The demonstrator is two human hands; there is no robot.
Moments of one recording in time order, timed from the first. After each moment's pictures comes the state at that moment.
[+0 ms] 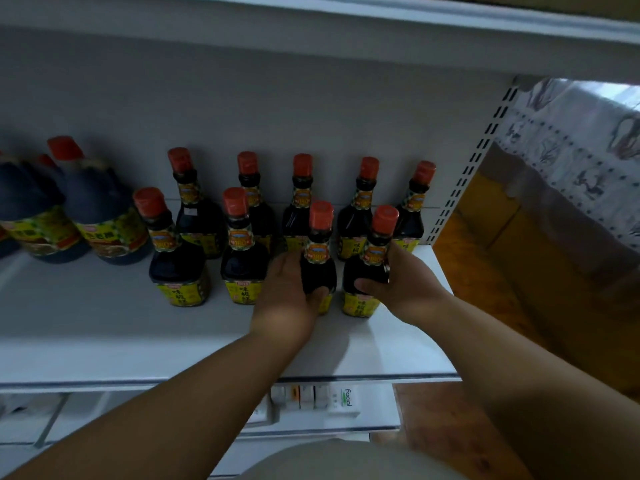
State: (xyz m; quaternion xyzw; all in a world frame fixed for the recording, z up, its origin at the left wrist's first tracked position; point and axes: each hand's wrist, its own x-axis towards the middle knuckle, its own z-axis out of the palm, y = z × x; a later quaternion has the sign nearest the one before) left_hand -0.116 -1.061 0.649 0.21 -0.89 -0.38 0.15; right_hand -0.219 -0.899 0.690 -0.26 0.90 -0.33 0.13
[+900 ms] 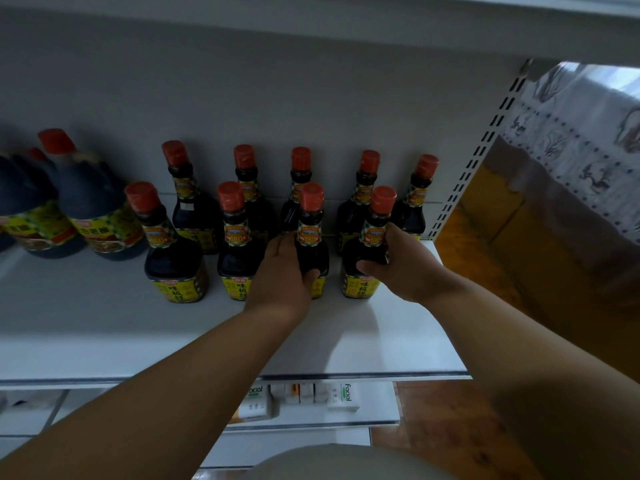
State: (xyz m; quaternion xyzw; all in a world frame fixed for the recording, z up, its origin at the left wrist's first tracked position) left_hand -0.135 -1.070 0.663 0.24 -0.91 -0.31 0.10; right_hand -0.244 -0.905 0.695 -0.29 0.90 -0.31 0.11
